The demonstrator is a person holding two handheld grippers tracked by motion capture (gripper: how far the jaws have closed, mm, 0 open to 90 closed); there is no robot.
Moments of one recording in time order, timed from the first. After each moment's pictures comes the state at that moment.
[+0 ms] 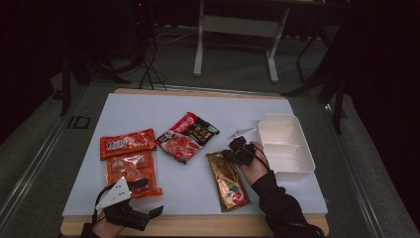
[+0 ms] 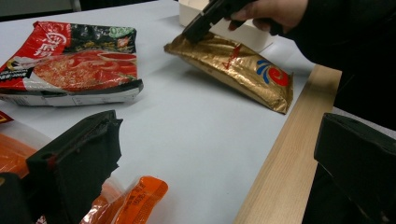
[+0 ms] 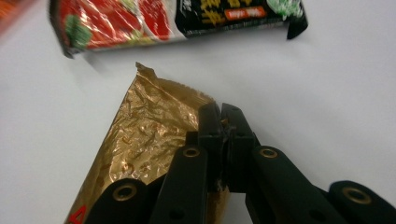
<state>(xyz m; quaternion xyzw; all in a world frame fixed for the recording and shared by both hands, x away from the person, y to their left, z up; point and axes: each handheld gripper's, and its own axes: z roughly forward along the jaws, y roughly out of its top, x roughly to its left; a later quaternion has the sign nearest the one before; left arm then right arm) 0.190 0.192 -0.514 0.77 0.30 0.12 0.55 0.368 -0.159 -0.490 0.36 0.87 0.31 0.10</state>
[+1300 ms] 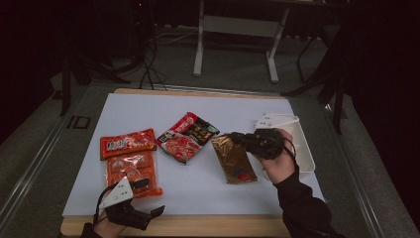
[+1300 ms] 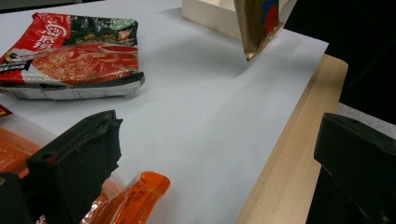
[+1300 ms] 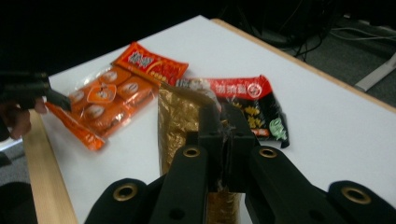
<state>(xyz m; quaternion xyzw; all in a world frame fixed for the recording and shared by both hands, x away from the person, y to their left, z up) 0.191 0.189 -0.517 0.77 0.31 0.12 0.54 0.323 -0.192 -0.372 0.27 0.83 0.47 0.12</state>
